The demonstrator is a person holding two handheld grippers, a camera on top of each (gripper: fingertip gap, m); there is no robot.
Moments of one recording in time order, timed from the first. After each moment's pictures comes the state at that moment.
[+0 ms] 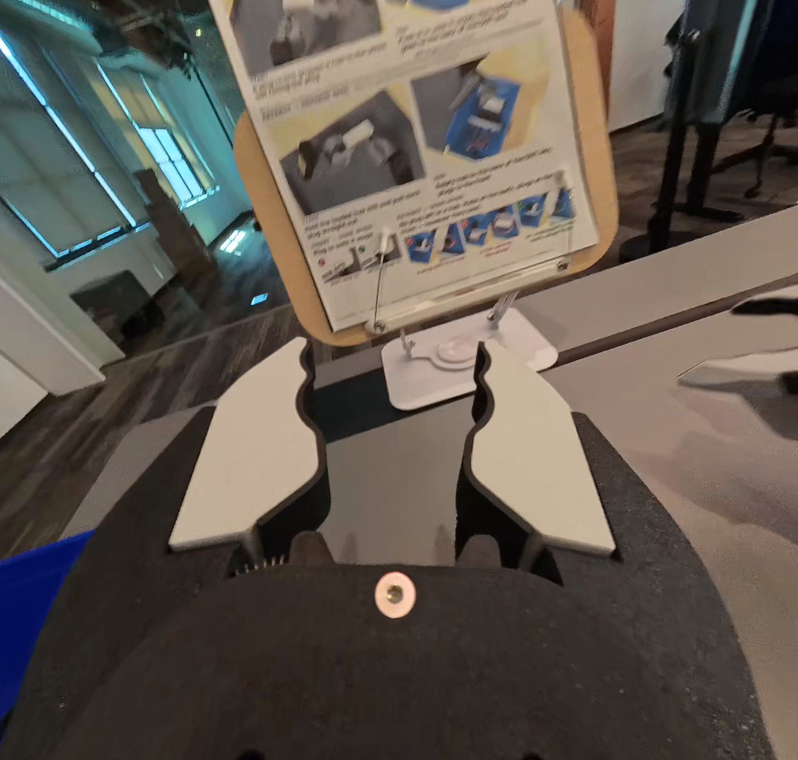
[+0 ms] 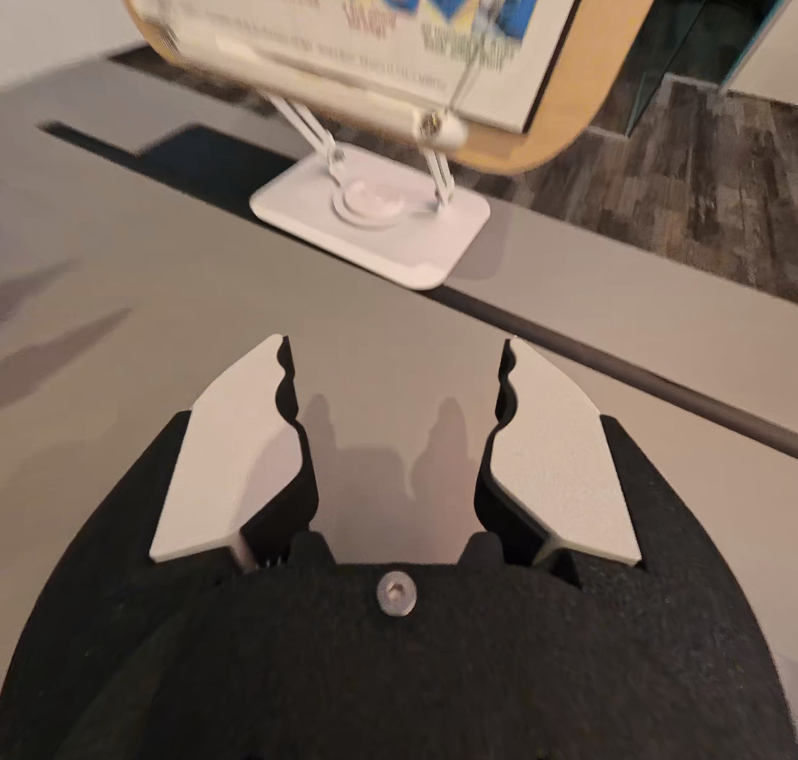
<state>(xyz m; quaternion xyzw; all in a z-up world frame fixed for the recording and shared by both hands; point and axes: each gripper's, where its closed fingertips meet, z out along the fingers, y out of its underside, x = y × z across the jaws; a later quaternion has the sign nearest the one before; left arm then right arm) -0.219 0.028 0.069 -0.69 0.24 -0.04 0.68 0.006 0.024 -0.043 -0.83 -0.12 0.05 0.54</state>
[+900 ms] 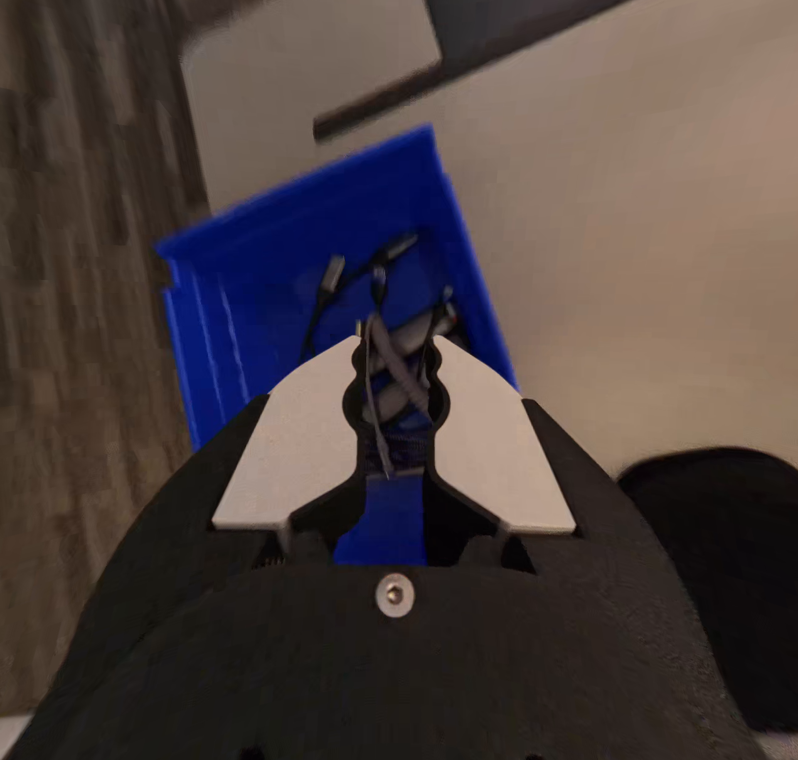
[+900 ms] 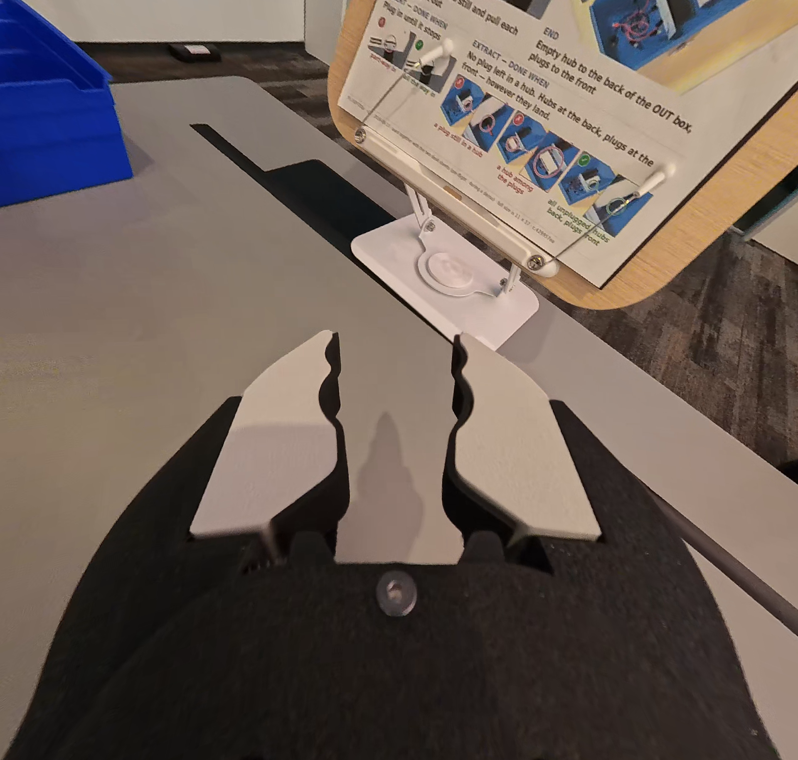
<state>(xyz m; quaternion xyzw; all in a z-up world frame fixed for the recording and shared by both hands) -0.509 0.037 -0.005 -0.92 0.26 0.02 0.30 -0.051 -0.002 0.012 -0.78 -0.26 0.04 0.56</state>
